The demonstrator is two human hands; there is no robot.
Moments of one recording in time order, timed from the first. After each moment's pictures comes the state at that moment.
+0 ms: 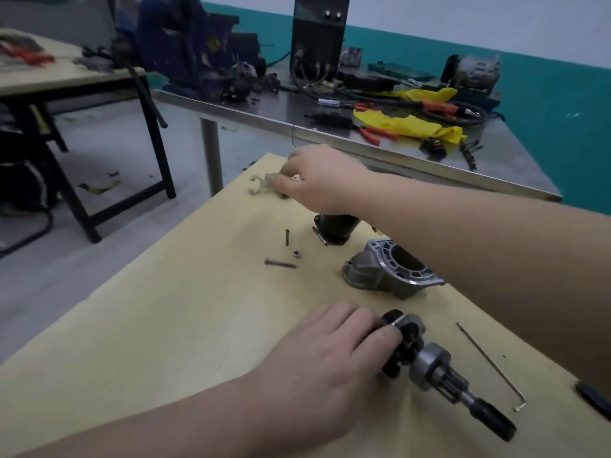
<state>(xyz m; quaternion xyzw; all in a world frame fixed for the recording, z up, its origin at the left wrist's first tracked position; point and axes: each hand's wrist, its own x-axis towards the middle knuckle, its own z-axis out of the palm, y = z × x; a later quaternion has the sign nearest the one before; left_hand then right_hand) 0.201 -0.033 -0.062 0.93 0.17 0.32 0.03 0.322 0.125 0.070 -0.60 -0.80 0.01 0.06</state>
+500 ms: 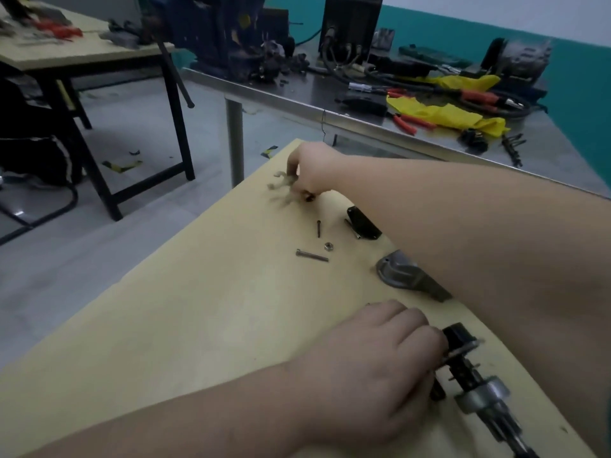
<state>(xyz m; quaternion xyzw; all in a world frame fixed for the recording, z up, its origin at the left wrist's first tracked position) 0.203 -0.027 -0.055 0.92 0.15 0.34 0.13 0.278 0.212 0.028 -0.63 -0.78 0.07 -0.02</state>
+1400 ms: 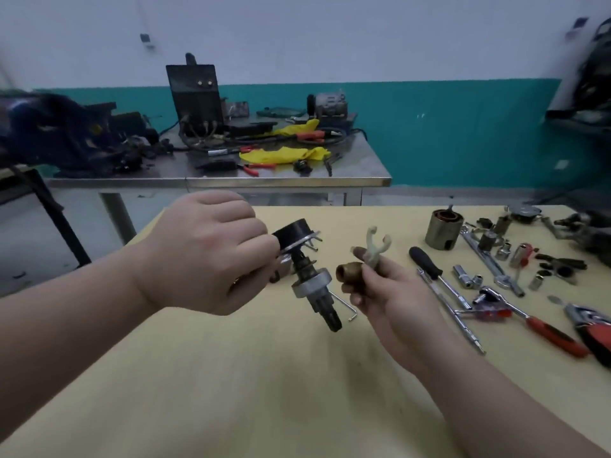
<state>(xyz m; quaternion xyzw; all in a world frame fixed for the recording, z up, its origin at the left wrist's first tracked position) 0.239 -0.044 0.102 0.90 -0.09 0.34 -0.27 0.469 -0.196 -0.003 -0.45 -0.24 0.44 0.74</state>
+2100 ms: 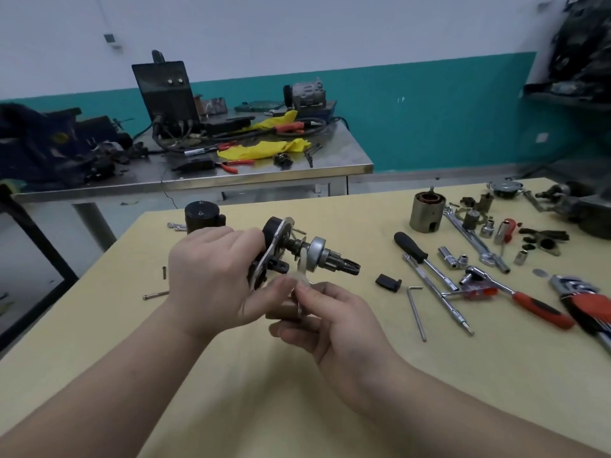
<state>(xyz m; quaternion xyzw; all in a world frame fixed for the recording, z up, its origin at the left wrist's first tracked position) 0.284 -0.058 0.040 0.85 0.08 0.49 -0.17 0.401 -0.206 0.003 -0.38 -0.20 0.56 0.71</state>
